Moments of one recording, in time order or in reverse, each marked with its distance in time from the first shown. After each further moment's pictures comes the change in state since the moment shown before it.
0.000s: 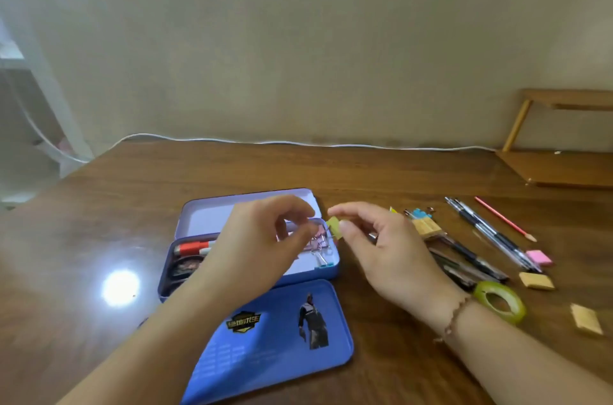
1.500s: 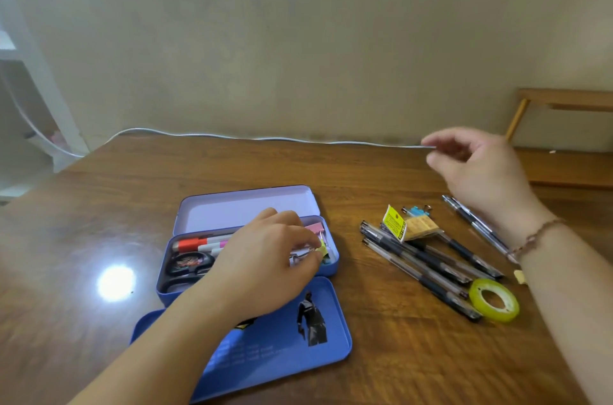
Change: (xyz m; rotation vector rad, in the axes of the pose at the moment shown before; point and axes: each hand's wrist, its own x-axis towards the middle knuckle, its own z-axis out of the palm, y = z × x) left_hand -0.008 0.001 0.009 0.313 -0.221 0.080; right_hand 0.056 0.029 -0.098 -0.139 0.301 0.123
